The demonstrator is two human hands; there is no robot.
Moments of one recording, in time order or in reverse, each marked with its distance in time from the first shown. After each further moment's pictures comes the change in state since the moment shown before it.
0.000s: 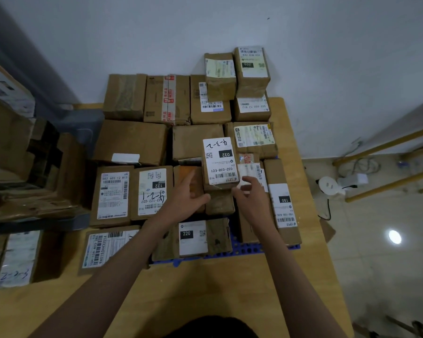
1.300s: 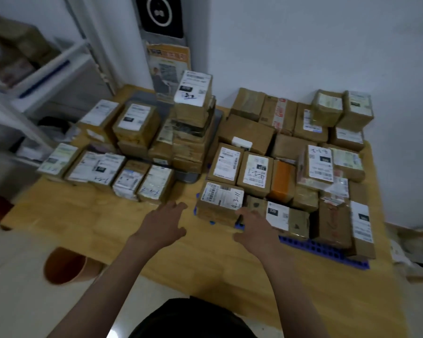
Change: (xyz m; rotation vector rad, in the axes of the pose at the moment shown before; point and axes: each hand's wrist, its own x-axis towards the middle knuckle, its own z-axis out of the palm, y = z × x) left_hand -0.310 -0.148 -0.133 0.698 0.203 -0.233; right_hand -0.244 -0.056 0.137 -0.823 -0.505 -0.404
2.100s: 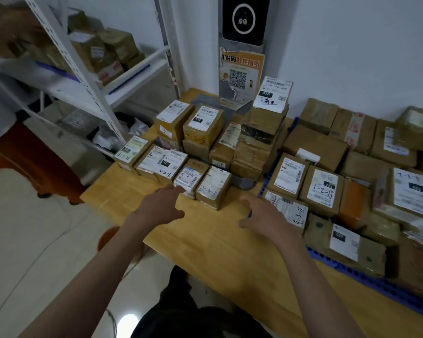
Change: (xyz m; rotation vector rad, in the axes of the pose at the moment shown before) left_hand -0.021 -0.151 -0.034 -0.025 0.056 -0.243; right_hand 0.057 -0.121 0.028 0.002 -0.110 -0.249
